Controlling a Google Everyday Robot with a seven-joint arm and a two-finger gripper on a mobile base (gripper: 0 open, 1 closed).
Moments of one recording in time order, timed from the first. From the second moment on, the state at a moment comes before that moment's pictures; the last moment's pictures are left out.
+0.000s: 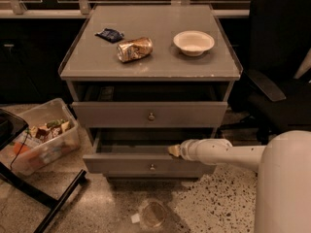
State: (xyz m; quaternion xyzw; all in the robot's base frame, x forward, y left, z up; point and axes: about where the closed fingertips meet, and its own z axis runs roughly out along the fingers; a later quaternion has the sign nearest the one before) arm 0.675 -0.121 0.420 -0.13 0.92 0.17 0.33
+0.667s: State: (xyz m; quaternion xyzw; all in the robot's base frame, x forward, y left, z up) arm 0.660 -0.136 0.412 -0.16 0.92 0.14 0.32
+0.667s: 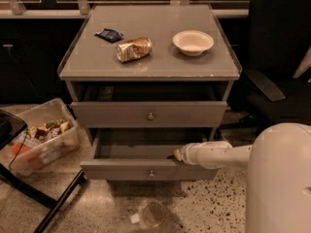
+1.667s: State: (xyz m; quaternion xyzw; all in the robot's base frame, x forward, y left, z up) arm 0.645 -0.153 0.407 -0.20 0.92 0.10 0.32
